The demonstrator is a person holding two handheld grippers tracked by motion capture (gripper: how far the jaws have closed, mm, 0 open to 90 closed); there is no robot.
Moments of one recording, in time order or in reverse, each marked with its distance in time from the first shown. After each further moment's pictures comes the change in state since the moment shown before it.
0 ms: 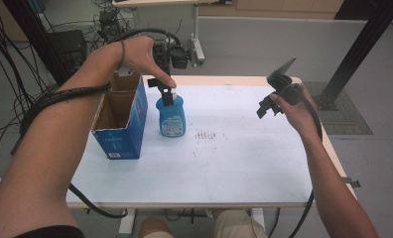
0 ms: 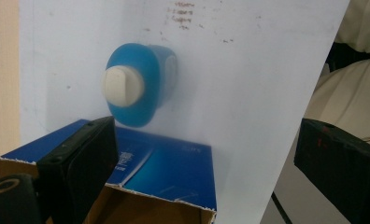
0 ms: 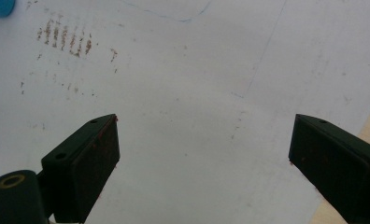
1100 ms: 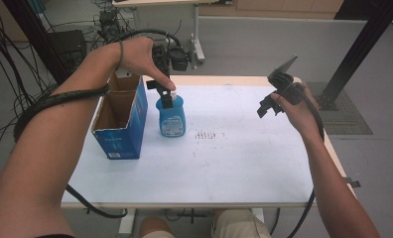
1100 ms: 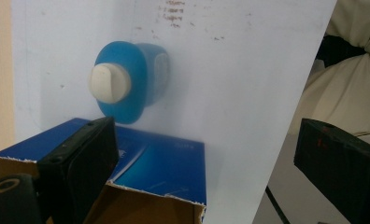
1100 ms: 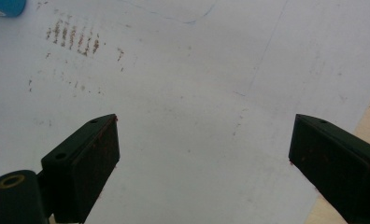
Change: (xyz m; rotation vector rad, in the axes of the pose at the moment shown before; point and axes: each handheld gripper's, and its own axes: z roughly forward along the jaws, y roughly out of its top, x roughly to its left) left arm -0.010 0.000 -0.005 0.007 -0.010 0.009; right arm 0.008 -0.007 -0.010 -0.019 -0.008 -0.011
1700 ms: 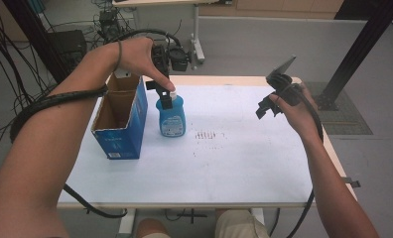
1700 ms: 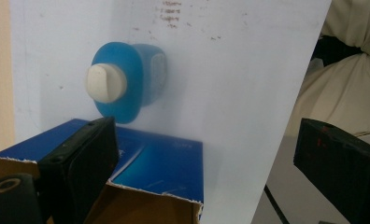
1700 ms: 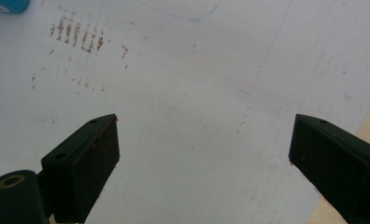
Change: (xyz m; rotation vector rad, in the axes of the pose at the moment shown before) left arm -0.005 -0.002 -0.003 -0.007 0.000 0.013; right arm 0.006 -0.003 -0.001 -0.001 -0.002 -0.010
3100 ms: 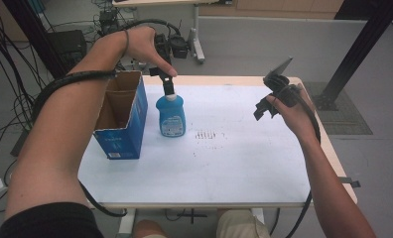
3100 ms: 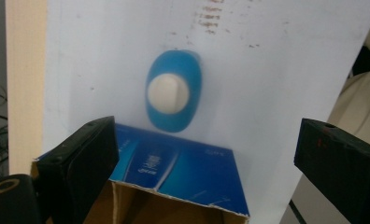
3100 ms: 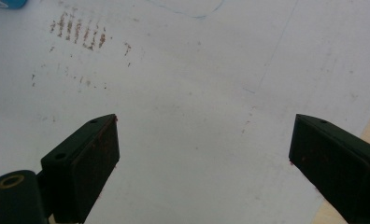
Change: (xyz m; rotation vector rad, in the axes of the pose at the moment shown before) left arm 0.050 0.011 0.008 0.007 0.038 -0.035; right arm 0.009 0.002 0.004 0.013 -0.011 -0.005
